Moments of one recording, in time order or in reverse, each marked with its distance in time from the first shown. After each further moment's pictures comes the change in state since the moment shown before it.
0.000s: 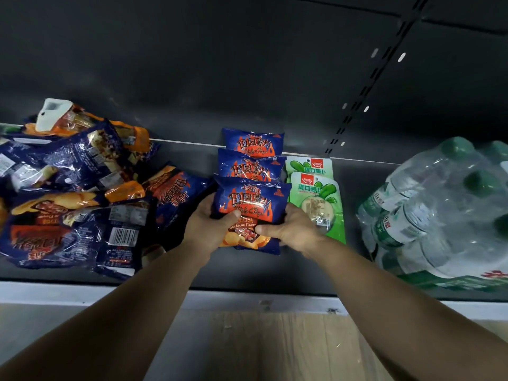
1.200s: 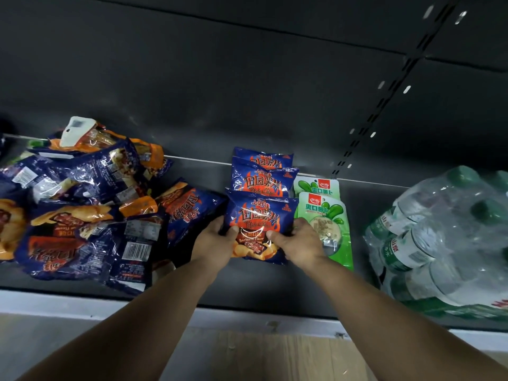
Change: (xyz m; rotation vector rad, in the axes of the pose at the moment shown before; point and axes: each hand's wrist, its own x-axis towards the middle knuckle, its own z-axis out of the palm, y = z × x) left_hand 0.001 0.001 -0.003 0.144 0.061 -0.036; right_hand 0.003 -0.009 0.009 -0.169 0.258 -0.030
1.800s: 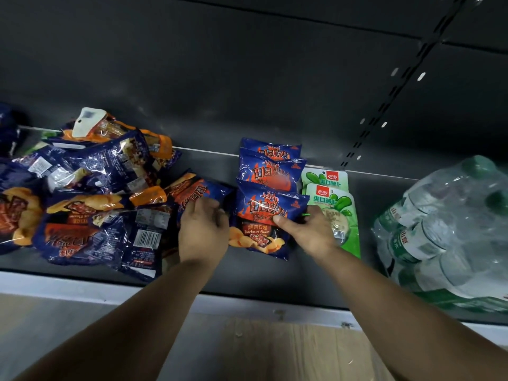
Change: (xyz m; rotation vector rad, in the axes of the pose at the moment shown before) left_hand -0.010 -0.004 -0.022 0.342 0.430 0.363; right_hand -0.008 -0.007 -0.010 0.108 0.056 -0.026
